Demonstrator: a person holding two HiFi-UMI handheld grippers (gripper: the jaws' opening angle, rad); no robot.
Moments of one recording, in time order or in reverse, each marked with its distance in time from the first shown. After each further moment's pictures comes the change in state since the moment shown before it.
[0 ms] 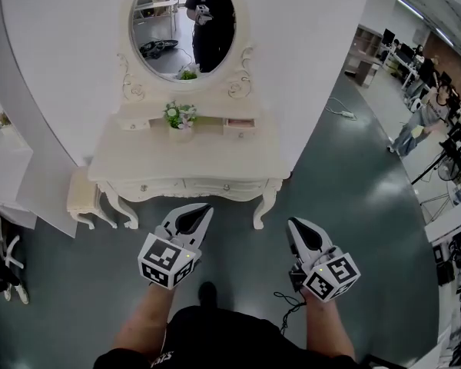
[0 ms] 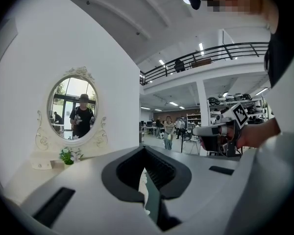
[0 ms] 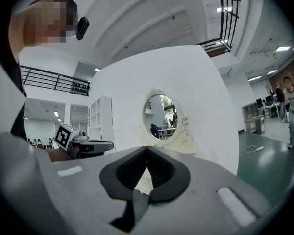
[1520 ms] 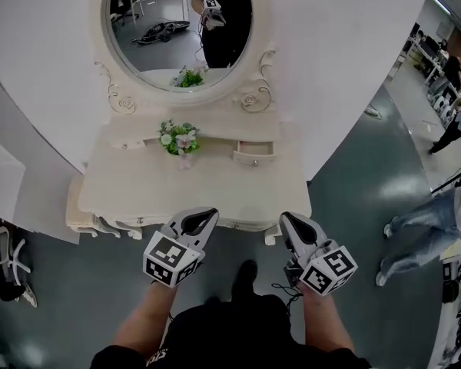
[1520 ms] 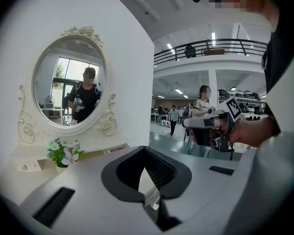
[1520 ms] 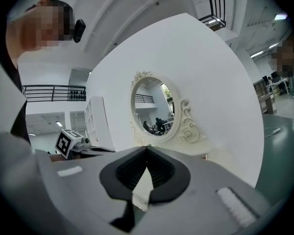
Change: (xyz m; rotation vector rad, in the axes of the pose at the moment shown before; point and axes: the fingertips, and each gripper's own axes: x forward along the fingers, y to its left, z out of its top) left arm 0.178 0.161 -0.039 -0.064 0.191 -0.017; right arm 0.229 -0.136 -0.023 0.141 0.067 0.096
